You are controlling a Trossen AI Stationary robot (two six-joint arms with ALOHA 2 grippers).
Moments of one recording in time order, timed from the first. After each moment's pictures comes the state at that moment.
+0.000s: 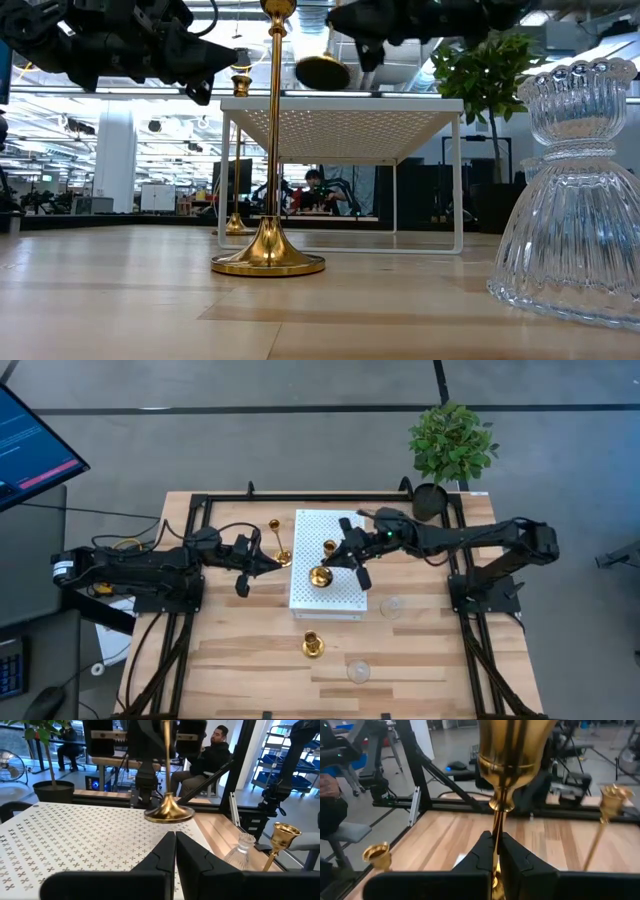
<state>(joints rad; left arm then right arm) 0.24 0.72 0.28 0.60 0.39 -0.06 -0.15 1.45 0.95 0.30 -0.42 -0.01</state>
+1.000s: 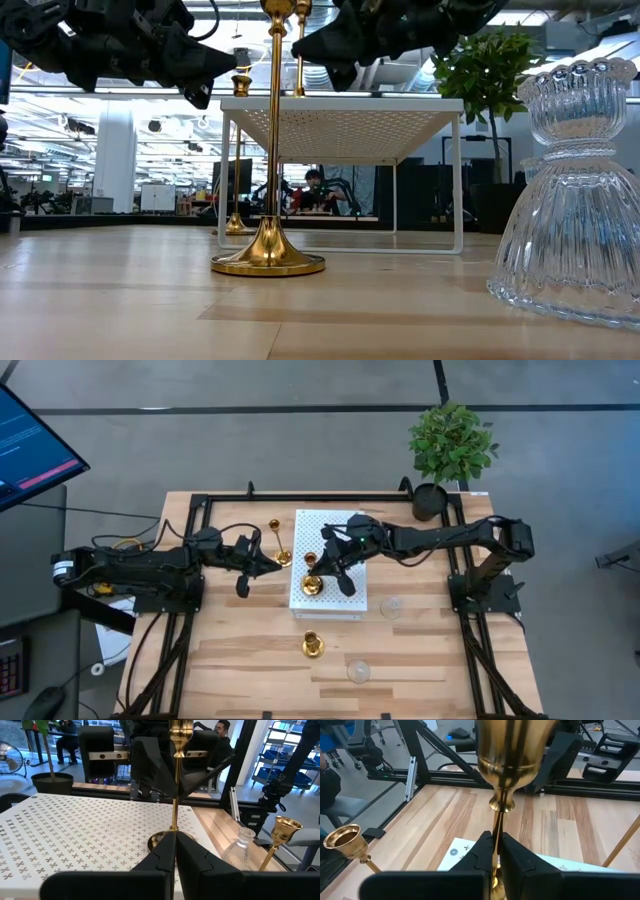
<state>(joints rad) 0.24 0.72 0.28 0.56 0.39 -0.06 -0.11 1.64 1.10 0.18 -0.42 -0.06</state>
